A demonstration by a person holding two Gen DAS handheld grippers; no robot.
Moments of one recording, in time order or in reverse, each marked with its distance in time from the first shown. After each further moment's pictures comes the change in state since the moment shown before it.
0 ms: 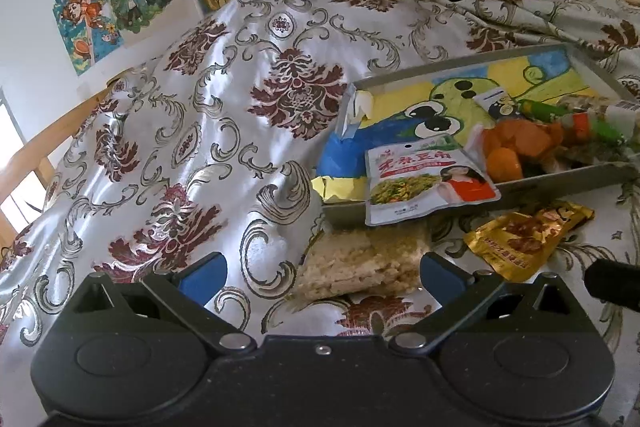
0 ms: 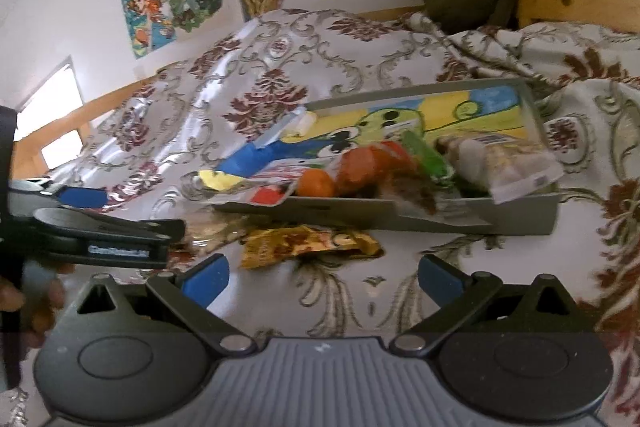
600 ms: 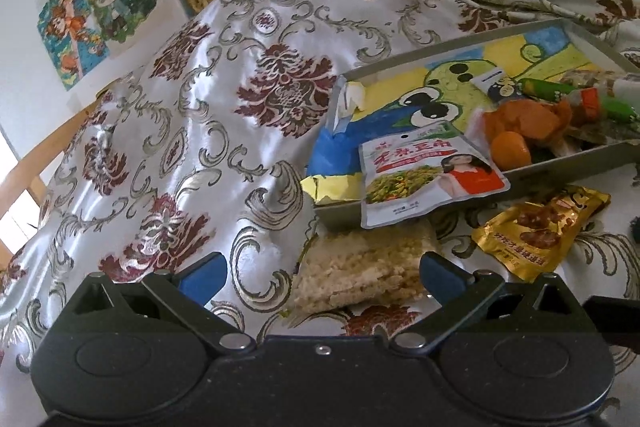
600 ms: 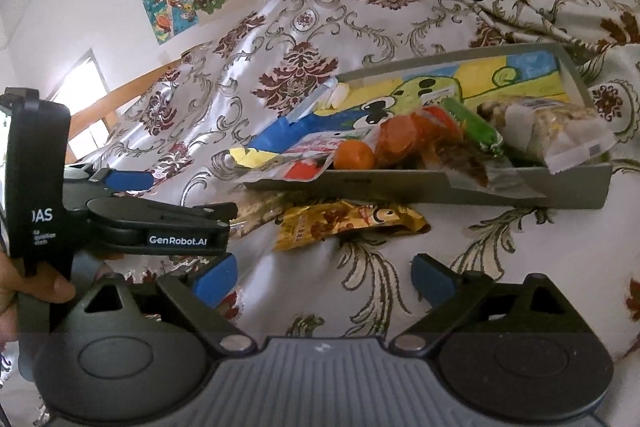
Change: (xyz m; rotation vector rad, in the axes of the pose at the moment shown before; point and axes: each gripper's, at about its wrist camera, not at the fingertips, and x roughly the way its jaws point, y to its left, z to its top) left arm 0.019 -0.009 0.002 0.076 0.009 0.003; right arm 0.014 0.005 -0.002 0.033 0.083 0.099
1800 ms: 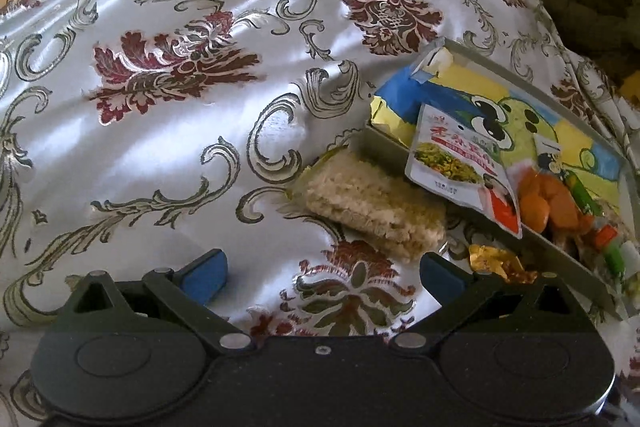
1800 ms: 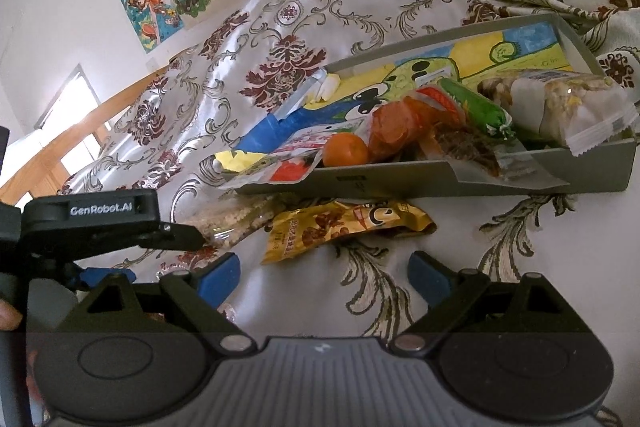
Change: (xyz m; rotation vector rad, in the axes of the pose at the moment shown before) left arm 0.007 0.050 -0.025 -0.702 0.282 -0.113; right arm 0.021 -0.008 0.003 0.086 0.015 0.005
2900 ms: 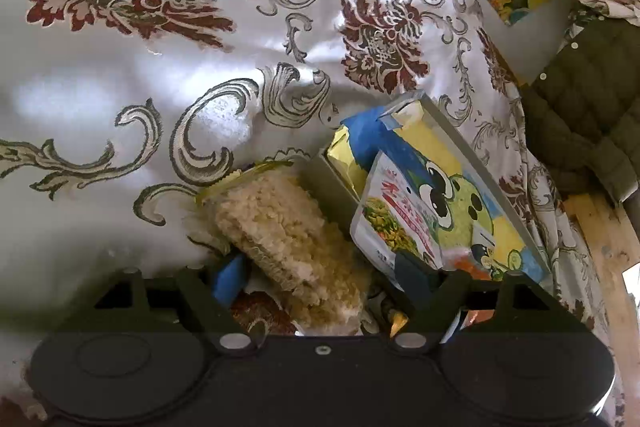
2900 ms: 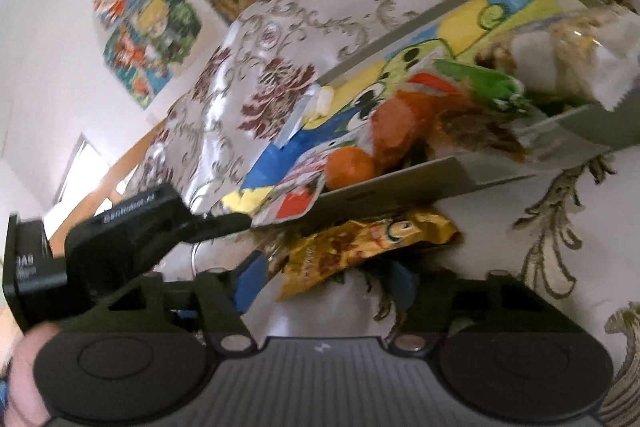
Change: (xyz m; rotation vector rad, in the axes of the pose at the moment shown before) left arm 0.046 0.011 0.007 -0.343 -0.056 -0.314; right arm 0.024 -0.017 0.005 0.245 -0.057 0.093
